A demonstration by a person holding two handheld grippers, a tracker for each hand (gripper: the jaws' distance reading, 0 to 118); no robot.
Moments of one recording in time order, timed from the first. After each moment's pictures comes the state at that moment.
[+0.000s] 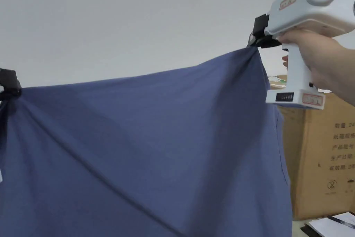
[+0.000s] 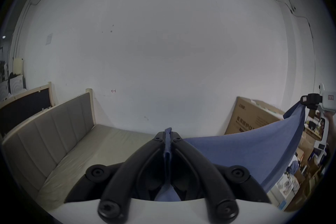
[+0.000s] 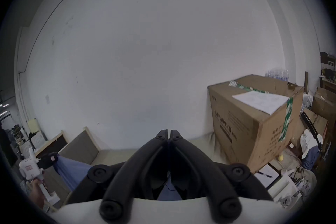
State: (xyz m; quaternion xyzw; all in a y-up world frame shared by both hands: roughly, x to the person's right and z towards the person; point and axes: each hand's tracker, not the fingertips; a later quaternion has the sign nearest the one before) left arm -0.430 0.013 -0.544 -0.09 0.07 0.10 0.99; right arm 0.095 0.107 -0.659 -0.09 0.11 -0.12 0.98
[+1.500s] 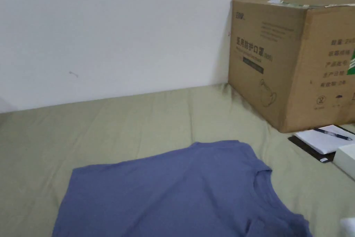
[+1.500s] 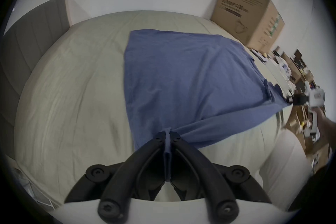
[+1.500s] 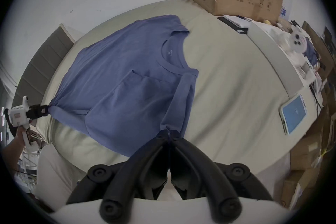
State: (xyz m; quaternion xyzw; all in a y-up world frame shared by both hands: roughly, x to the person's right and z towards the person) left arm -0.405 -0.389 -0.299 -0.45 -0.07 0.06 0.89; right arm 0.197 -0.385 -0.365 -0.49 0.09 -0.04 0.87
